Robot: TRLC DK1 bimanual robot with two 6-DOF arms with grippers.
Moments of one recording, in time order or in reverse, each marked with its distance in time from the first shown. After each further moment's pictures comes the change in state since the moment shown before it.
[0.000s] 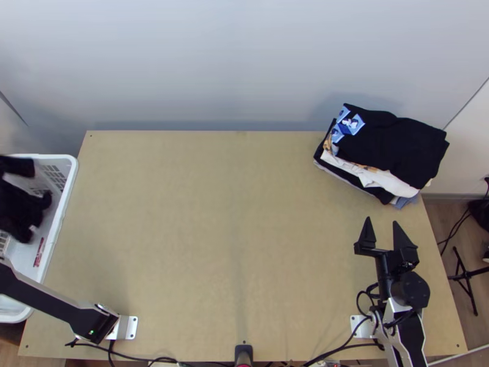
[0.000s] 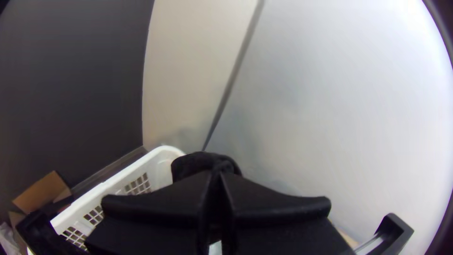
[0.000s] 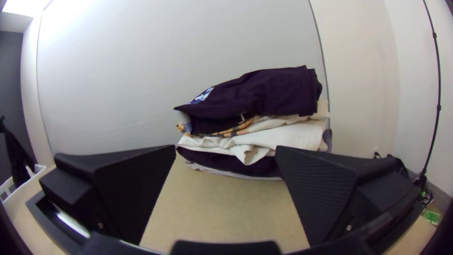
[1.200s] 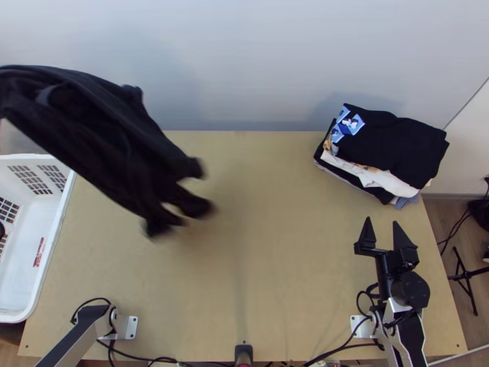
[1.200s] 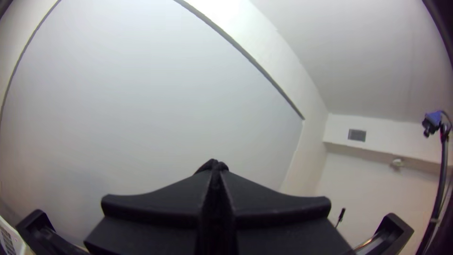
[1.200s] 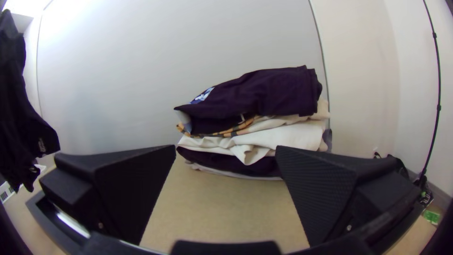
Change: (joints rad) left arm -0.949 -1.075 -0.380 0.235 0.027 -0.607; right arm 0.000 0.000 0.000 0.000 0.000 0.000
